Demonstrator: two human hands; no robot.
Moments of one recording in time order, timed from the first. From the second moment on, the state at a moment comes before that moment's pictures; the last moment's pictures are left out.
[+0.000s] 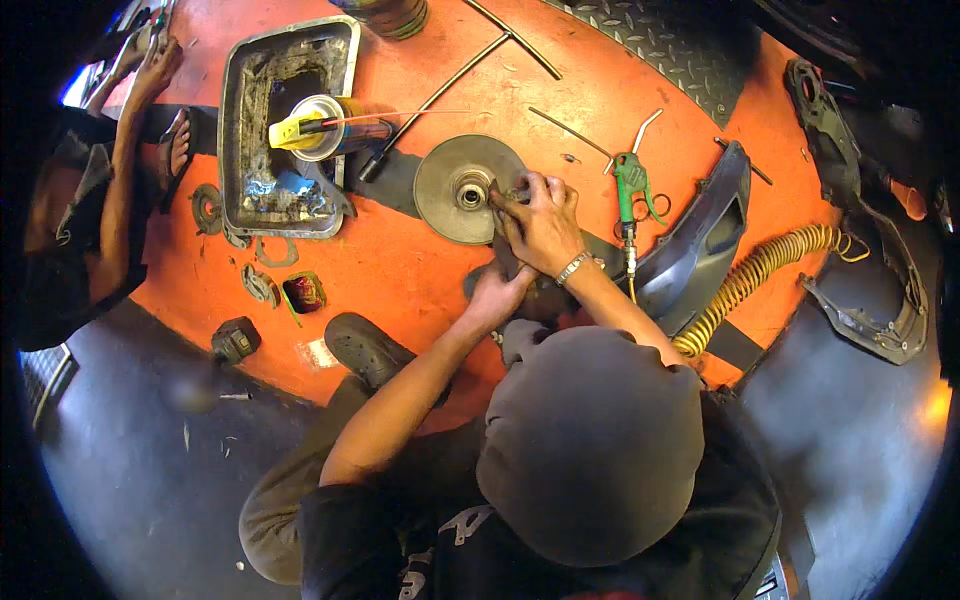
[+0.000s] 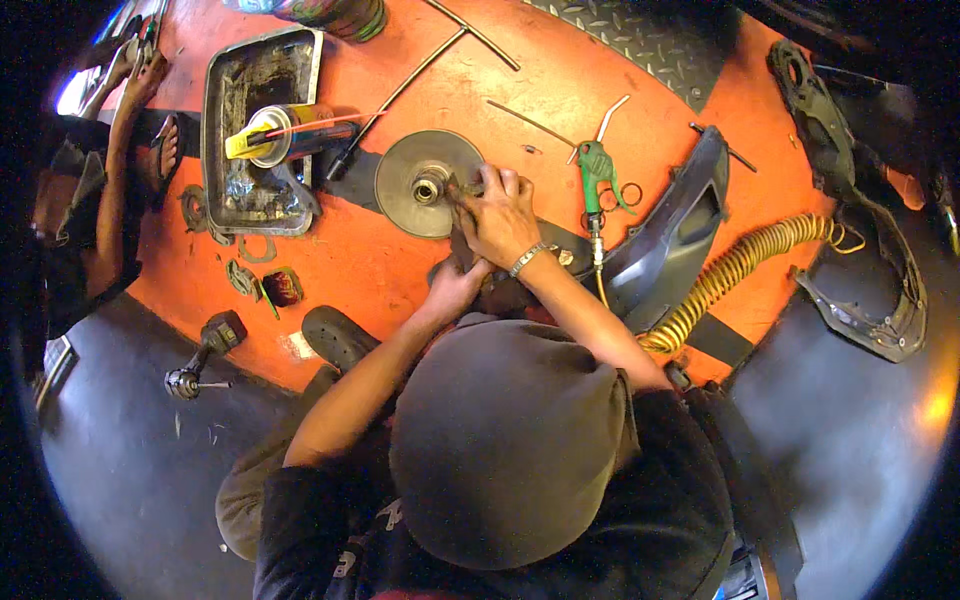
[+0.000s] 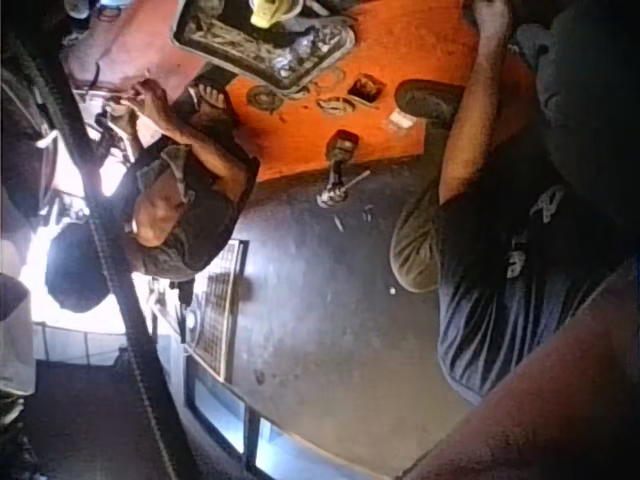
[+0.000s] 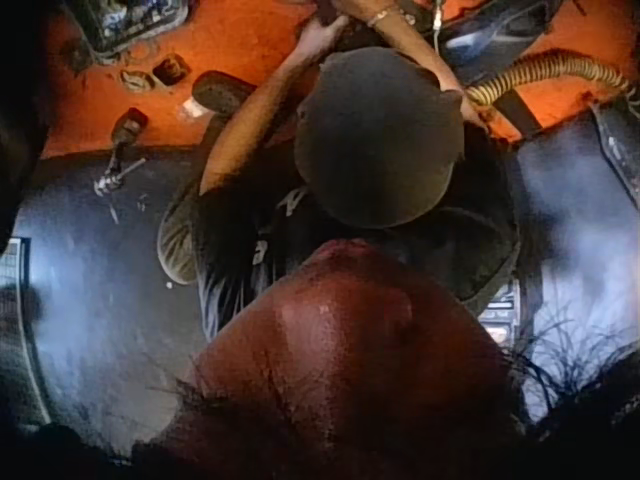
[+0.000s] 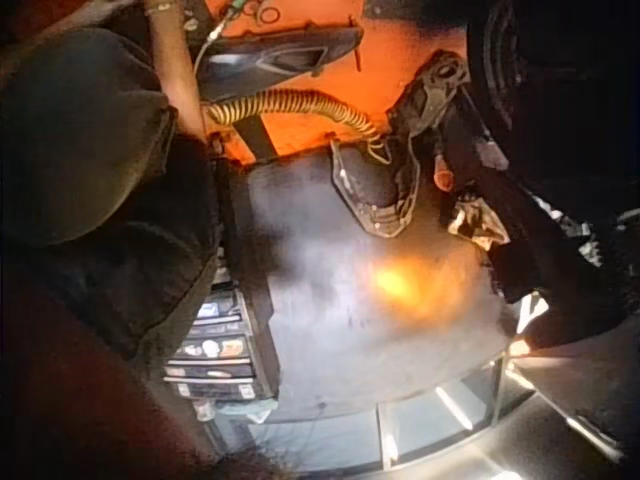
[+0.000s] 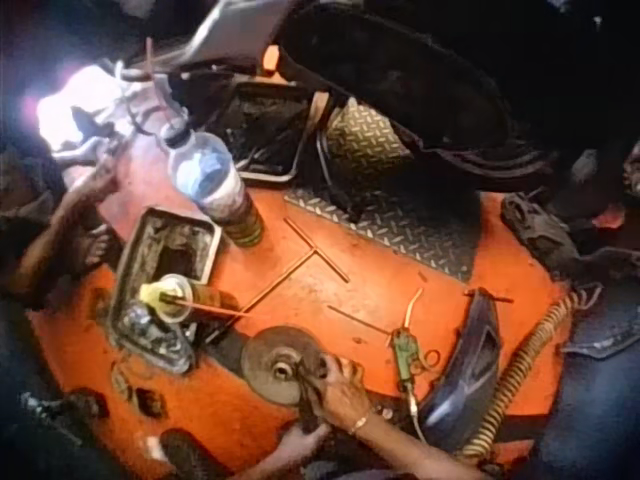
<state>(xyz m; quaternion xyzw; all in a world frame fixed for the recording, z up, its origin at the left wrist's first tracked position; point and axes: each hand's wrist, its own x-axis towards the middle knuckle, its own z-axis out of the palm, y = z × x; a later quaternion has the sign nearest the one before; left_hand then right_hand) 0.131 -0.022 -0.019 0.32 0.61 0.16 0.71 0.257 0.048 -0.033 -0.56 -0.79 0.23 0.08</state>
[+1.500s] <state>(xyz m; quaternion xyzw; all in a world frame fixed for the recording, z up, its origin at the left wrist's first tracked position) -0.113 0.034 0.164 0.71 0.50 -0.11 0.48 0.347 0.180 0.118 -0.53 -0.84 0.11 -0.01</state>
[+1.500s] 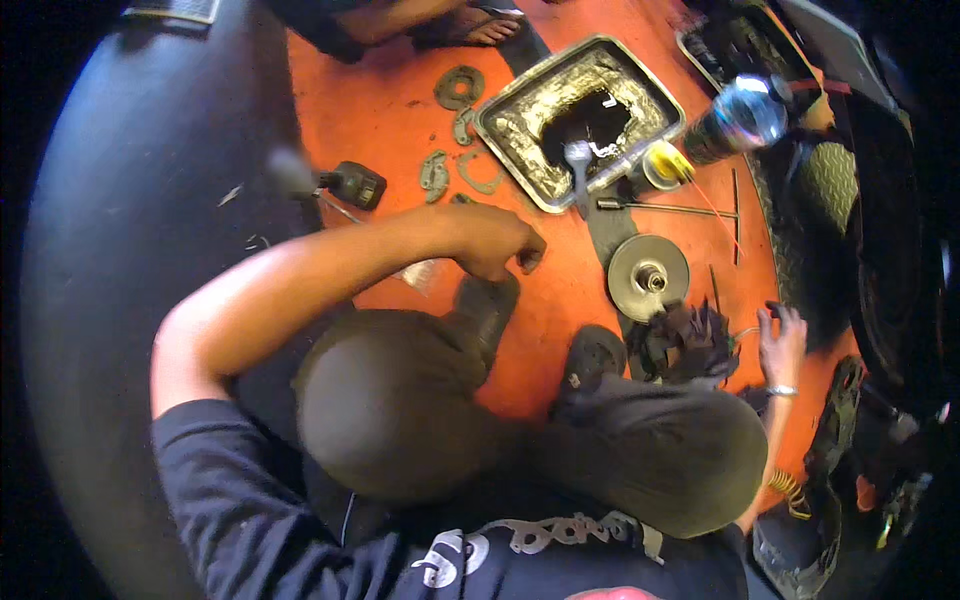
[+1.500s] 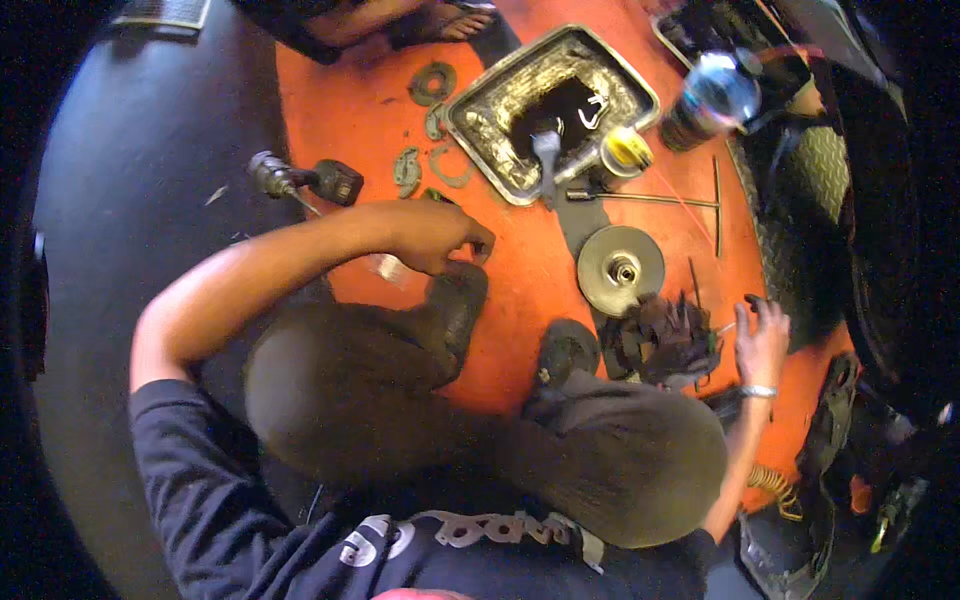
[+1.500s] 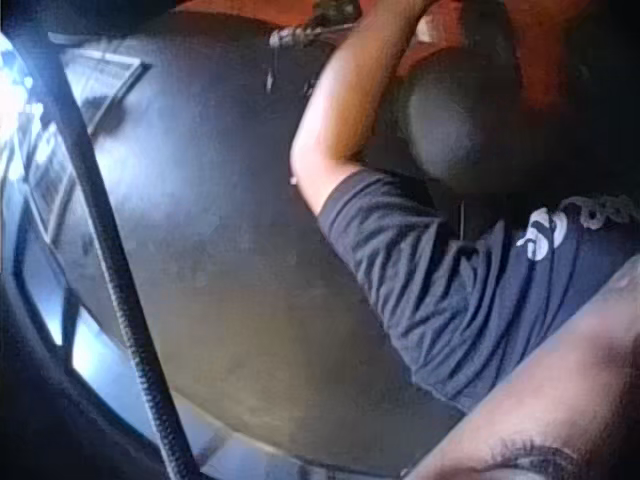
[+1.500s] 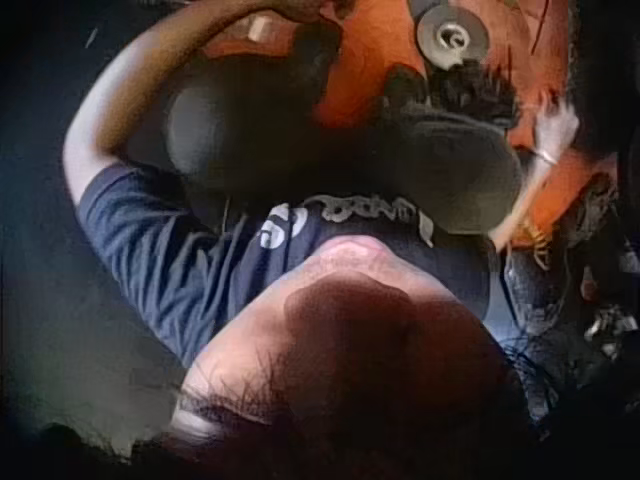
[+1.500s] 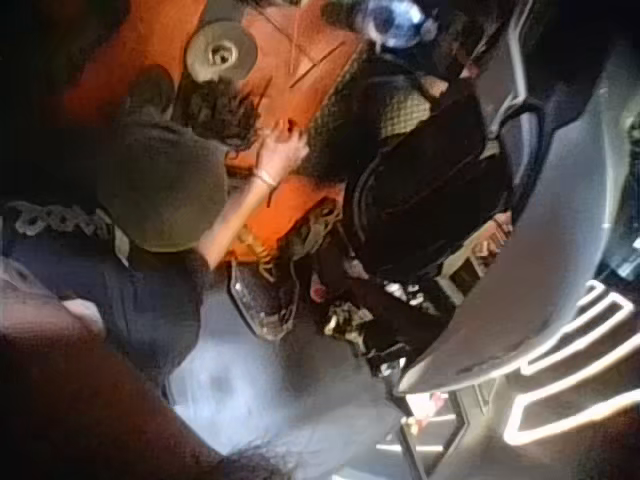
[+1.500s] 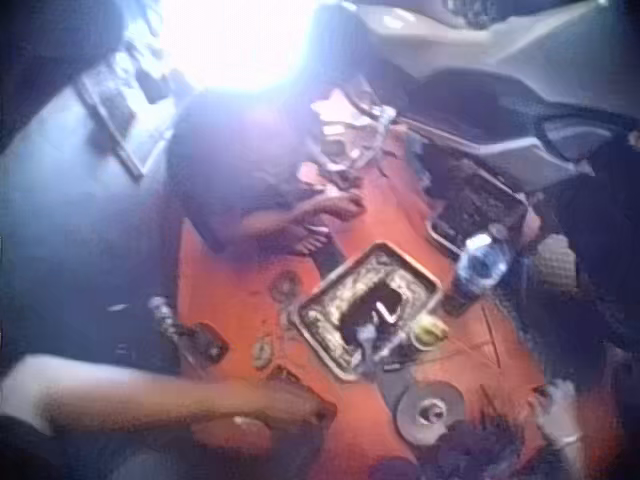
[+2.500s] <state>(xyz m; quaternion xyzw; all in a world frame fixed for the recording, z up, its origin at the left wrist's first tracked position) -0.254 -0.044 -0.043 0.50 0.84 0.15 0.12 0.148 0.122 0.225 -0.36 -0.81 0.39 -0.27</state>
